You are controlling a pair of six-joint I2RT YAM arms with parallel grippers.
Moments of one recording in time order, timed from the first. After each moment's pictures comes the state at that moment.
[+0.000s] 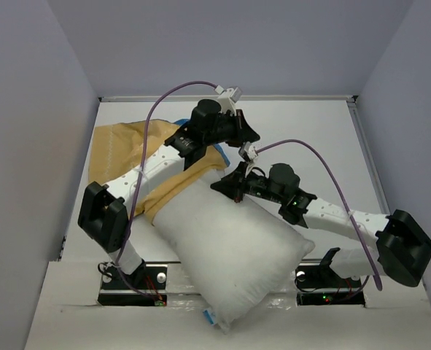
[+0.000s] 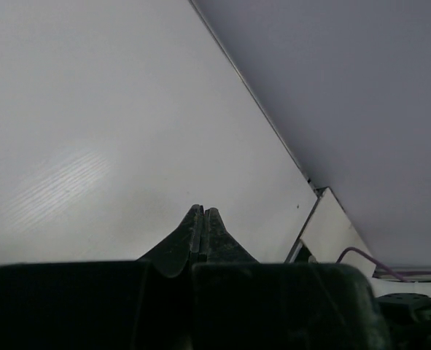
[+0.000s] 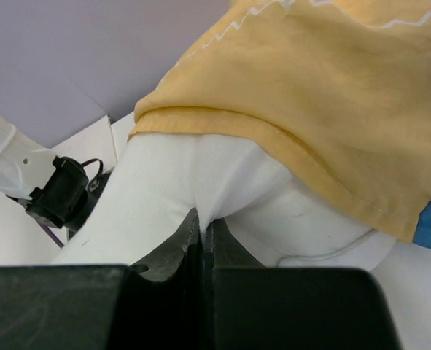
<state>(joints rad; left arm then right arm) -0.68 1.65 1.43 -0.07 0.37 -0.59 0.83 1.29 0.71 0.55 -0.40 0.34</state>
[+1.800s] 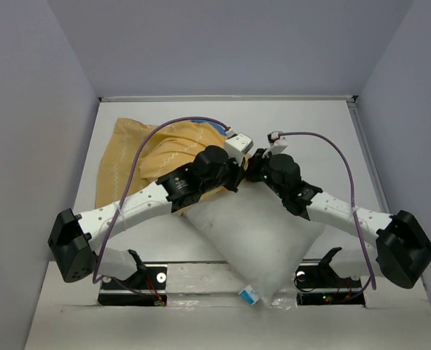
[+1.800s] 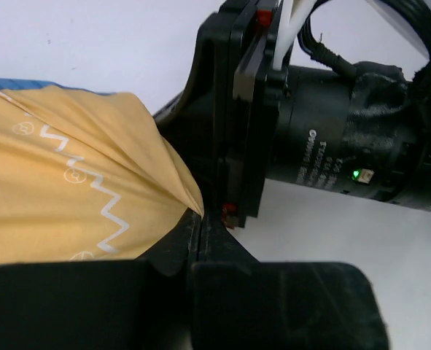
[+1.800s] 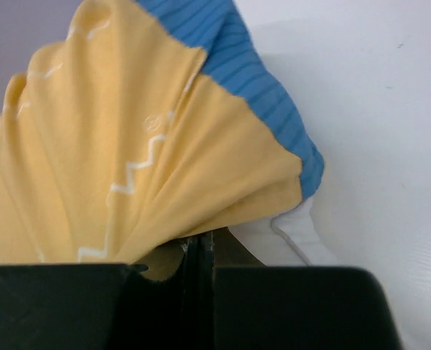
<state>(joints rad) -0.98 1.33 1.11 -0.20 -0.07 -0.24 0.72 1.28 0.71 0.34 0.20 0.56</state>
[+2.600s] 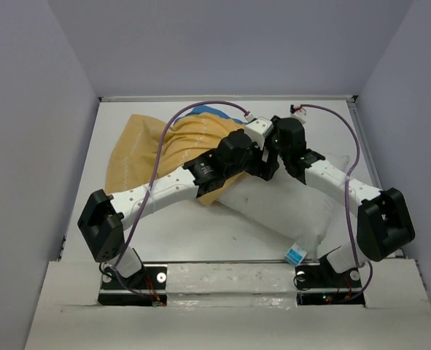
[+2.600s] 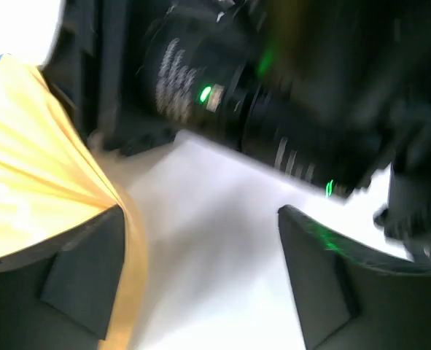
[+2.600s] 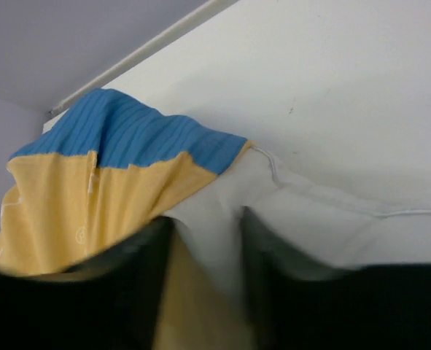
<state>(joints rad) -0.99 1.59 1.34 -0.10 -0.07 -0.30 0.47 1.50 1.02 0.14 0.26 0.79</state>
